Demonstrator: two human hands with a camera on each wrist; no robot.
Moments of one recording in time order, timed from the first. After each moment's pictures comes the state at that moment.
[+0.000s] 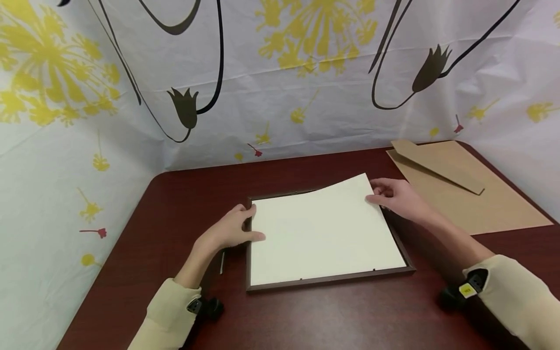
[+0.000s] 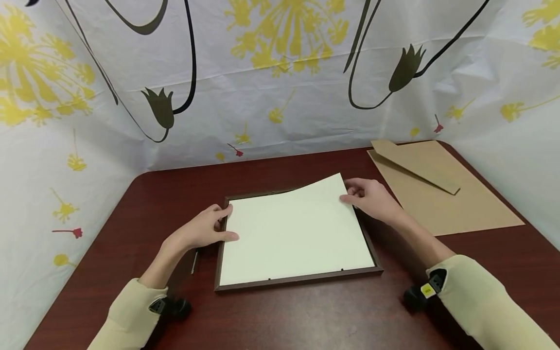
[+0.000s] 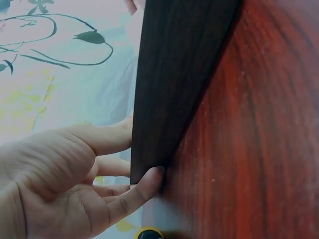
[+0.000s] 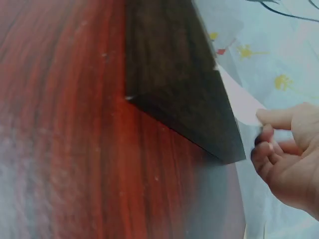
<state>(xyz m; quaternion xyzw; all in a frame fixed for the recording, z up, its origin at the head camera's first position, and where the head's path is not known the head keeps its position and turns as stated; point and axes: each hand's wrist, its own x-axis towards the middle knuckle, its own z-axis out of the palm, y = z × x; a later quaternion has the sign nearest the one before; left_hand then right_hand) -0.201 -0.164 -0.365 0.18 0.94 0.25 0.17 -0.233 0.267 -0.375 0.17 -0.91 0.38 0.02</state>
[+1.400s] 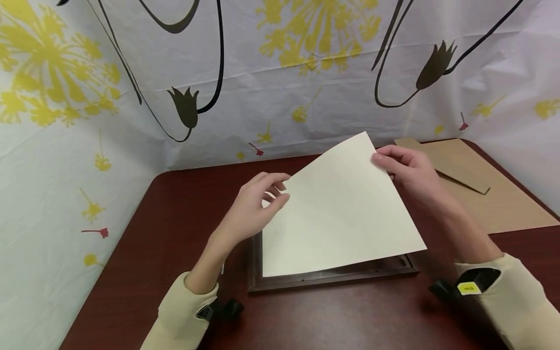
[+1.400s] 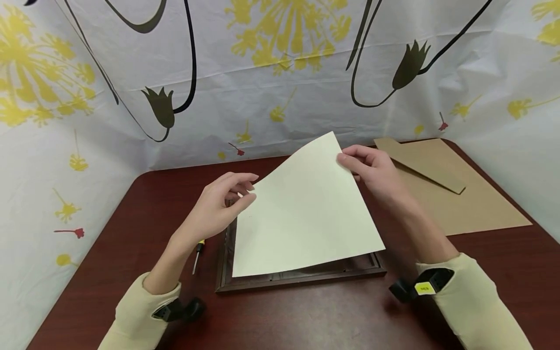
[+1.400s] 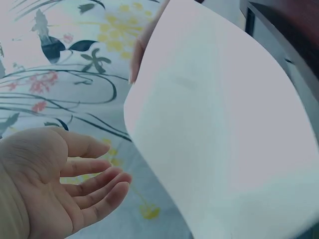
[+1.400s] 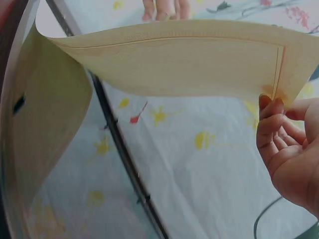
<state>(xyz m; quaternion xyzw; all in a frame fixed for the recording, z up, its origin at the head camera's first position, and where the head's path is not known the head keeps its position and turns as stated) -0.177 -0.098 -0.299 0.30 0.86 0.41 -0.09 -0.211 0.238 -0.303 0.15 -0.66 0.74 -0.02</state>
